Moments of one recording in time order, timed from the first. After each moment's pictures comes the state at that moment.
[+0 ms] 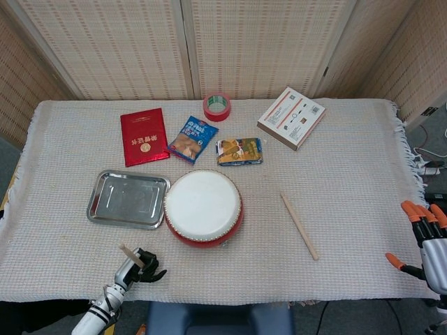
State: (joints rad) left arm -0.34 -1.58 0.06 -1.52 1.44 1.05 -0.98; right arm -0.01 -1.08 0.03 -1.55 -1.62 1.63 0.12
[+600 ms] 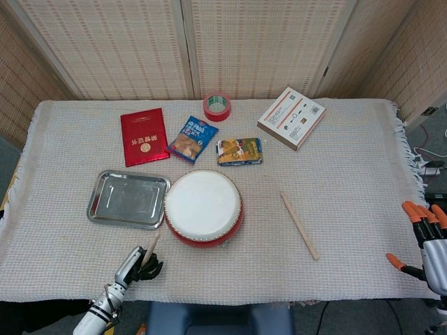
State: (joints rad) left arm -0.33 -1.62 0.06 -1.44 1.52 1.13 -0.96; right arm -0.02 -1.08 0.04 -1.56 -1.62 1.64 0.11
